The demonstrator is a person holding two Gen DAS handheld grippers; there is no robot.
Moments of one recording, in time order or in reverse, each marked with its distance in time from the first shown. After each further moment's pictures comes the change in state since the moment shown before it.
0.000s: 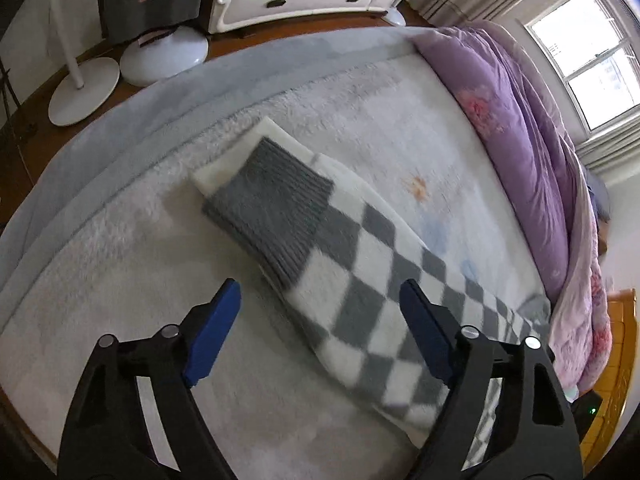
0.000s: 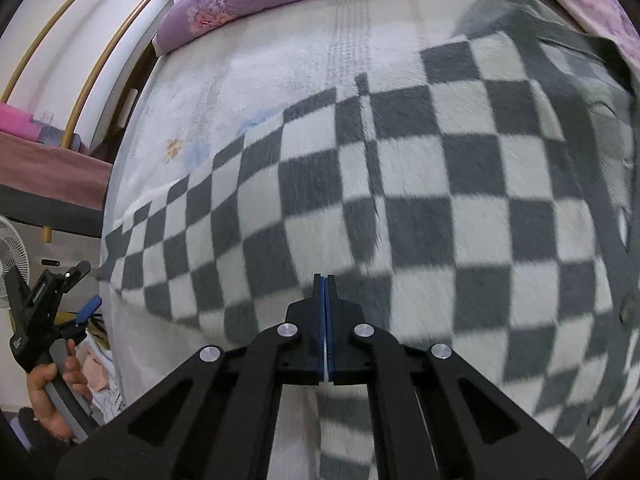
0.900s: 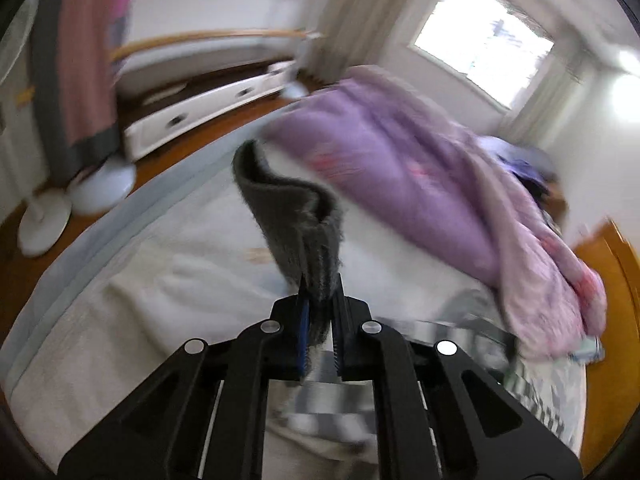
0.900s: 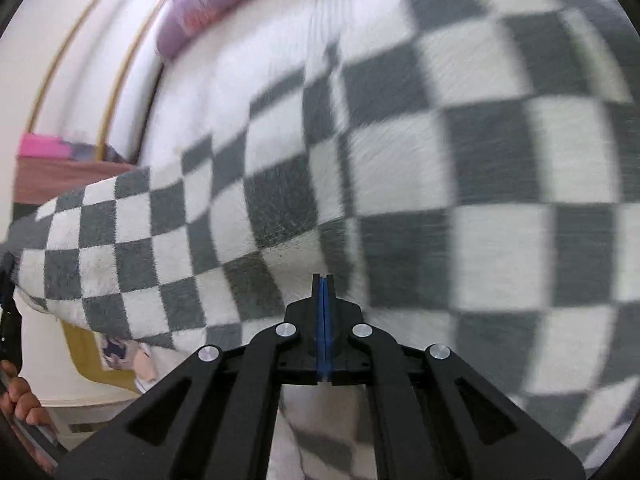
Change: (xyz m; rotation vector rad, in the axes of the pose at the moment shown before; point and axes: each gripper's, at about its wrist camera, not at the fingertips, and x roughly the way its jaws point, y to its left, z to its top) left arm -0.131 -0.201 -0.069 0.357 -0.312 -0.155; right arm -0.007 -0.106 0.015 0.086 0.049 0.257
